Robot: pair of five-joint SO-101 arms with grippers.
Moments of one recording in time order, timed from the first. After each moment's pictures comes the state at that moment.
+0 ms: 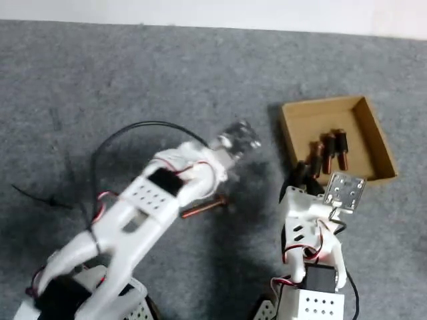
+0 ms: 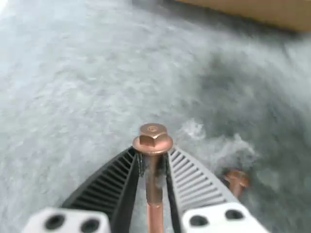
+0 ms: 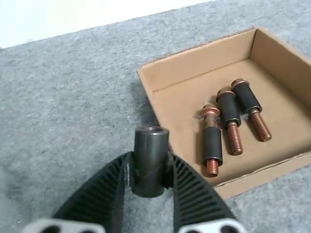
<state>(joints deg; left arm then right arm) 25.9 -23.3 45.7 33.5 -19.7 1.4 -103.6 95.7 38.7 -7.6</state>
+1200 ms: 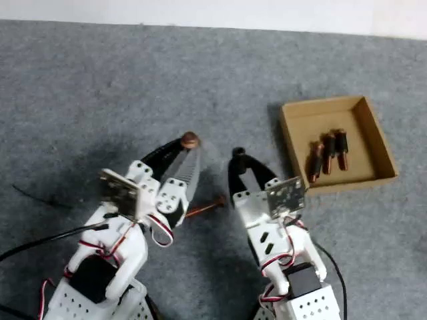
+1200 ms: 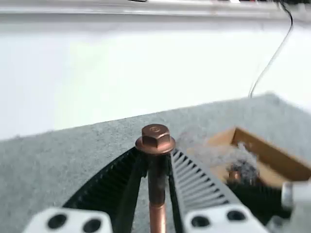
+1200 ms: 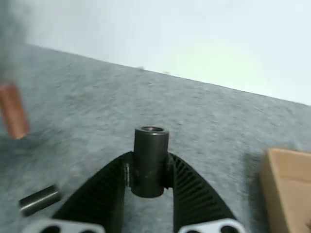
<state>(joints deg) 24.8 -93.1 73.5 28.6 10.0 -26.0 -103.6 95.7 24.0 5.1</state>
